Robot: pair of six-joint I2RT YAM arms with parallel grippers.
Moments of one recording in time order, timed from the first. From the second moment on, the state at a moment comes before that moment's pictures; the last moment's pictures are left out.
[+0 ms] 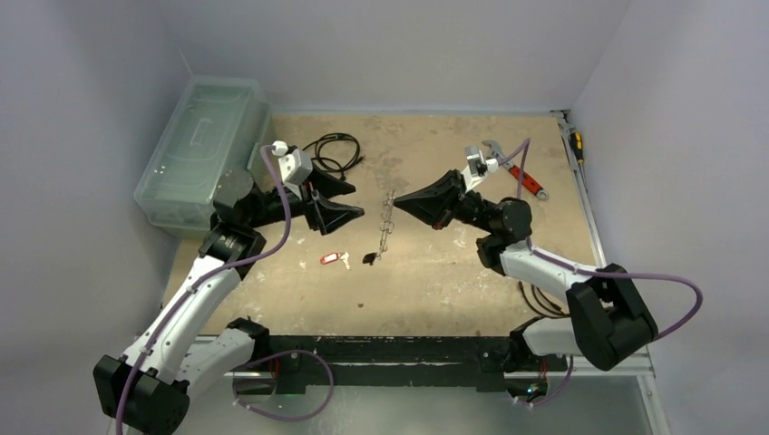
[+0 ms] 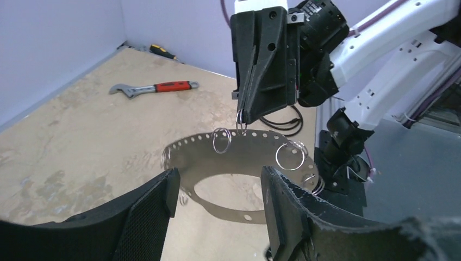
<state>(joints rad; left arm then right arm) -0.36 0.92 0.84 0.18 0.87 -0.21 0.49 1.30 0.60 1.31 -0.78 0.86</state>
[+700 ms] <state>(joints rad) -0.39 0.98 0.82 0.41 1.01 -0.35 0.49 1.45 0.63 1.49 -0.86 1.18</state>
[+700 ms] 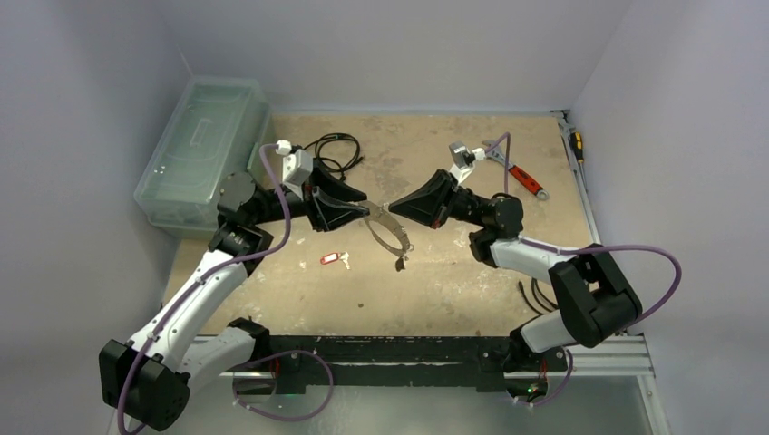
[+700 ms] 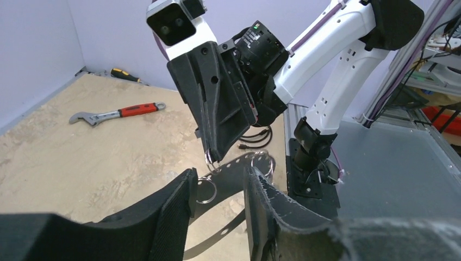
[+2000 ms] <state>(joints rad) -0.45 1.04 0.75 0.56 0.96 -0.49 0.54 1.42 0.66 1.50 -0.85 1.06</state>
